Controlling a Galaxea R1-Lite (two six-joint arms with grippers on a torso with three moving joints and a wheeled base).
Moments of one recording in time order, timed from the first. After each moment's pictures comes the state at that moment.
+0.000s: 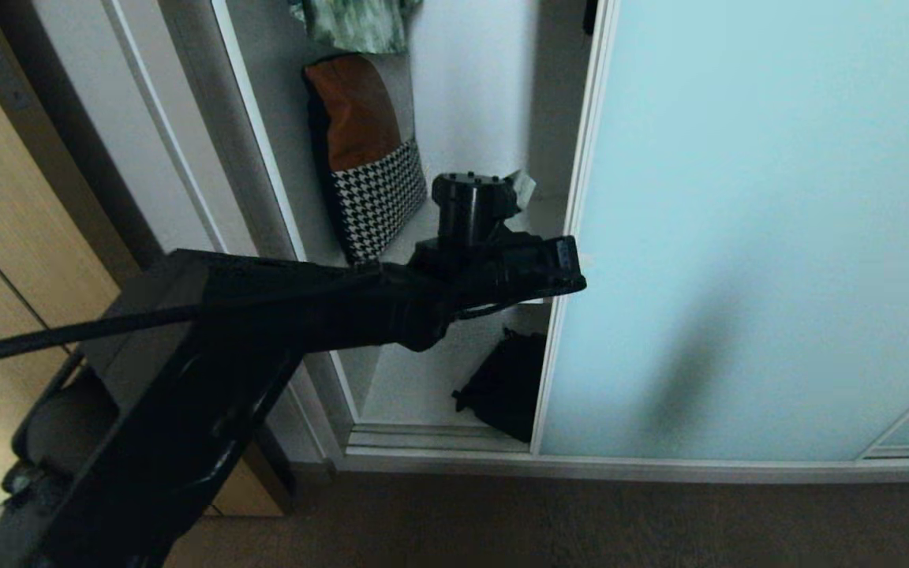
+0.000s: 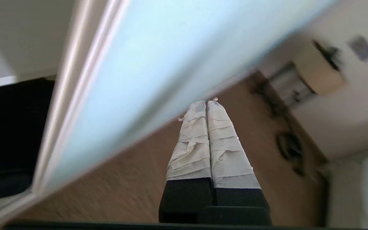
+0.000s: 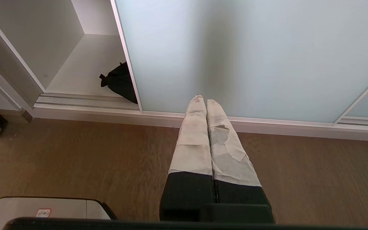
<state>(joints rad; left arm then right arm) -0.65 2.35 -1.93 -0.38 -0.32 -0.45 0.01 0.00 -0.04 0.09 -0.01 0.03</state>
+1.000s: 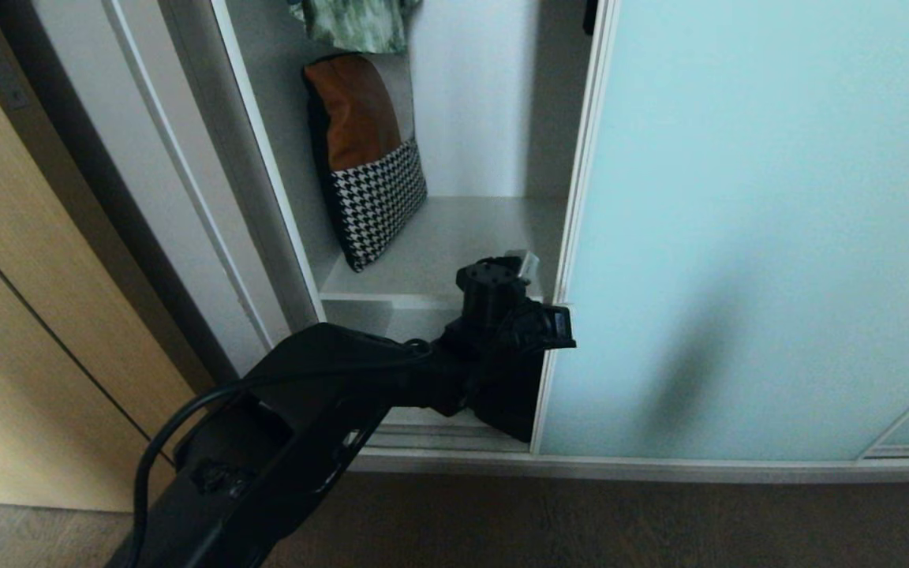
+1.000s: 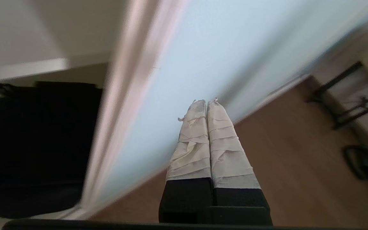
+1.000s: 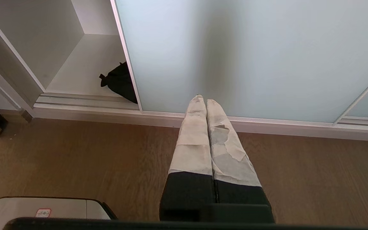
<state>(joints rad) -0.64 2.61 -1.95 -0.64 -0.20 -0.31 0.01 0.00 -0.04 0.09 -0.01 0.03</state>
